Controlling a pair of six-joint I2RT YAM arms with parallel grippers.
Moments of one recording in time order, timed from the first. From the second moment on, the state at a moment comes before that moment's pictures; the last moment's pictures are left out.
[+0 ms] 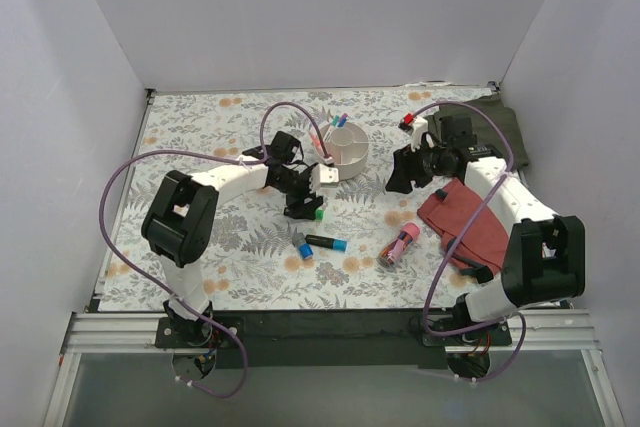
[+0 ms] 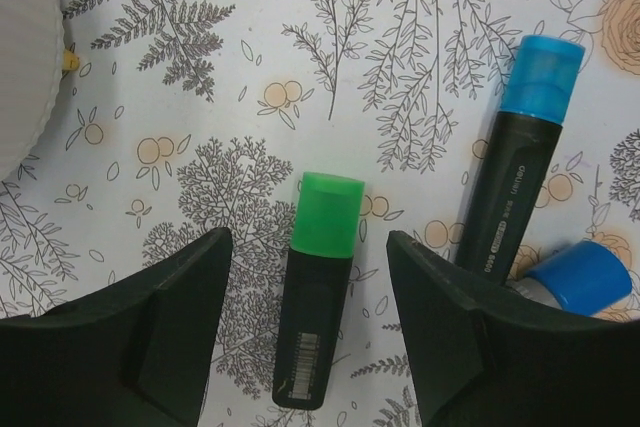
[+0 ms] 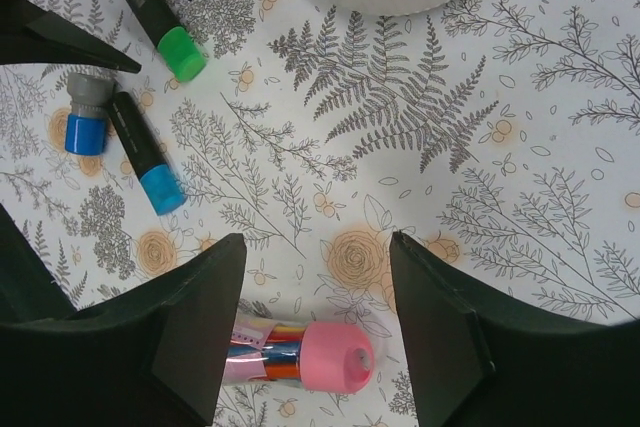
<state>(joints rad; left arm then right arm) -0.52 1.84 1.20 -0.48 0.65 0.87 0.18 1.47 1.08 -0.53 -0.67 -0.26</state>
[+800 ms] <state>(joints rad) -0.58 1.89 1.33 -0.57 0.67 0.82 0.12 1.51 1.10 -0.53 -0.70 -0.27</state>
